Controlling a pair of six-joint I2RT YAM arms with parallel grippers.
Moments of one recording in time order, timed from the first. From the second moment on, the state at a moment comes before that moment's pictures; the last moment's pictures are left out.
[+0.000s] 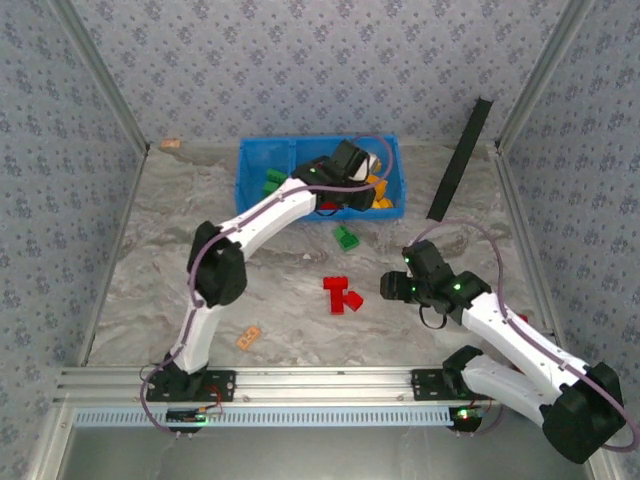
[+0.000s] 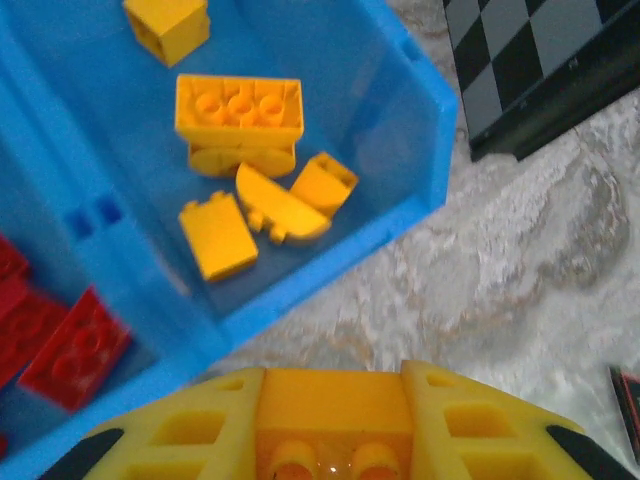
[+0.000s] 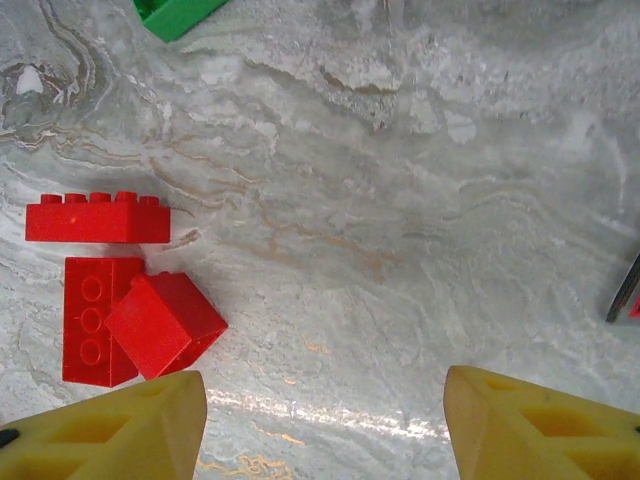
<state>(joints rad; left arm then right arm) -0.79 2.20 2.11 -0.72 0.02 -0.28 0.58 0.92 0.63 -0.70 0.02 0.59</state>
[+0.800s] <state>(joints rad) -0.79 2.63 2.60 -0.77 -0.05 -0.27 0.62 0.80 0.53 -0.70 0.02 0.74</state>
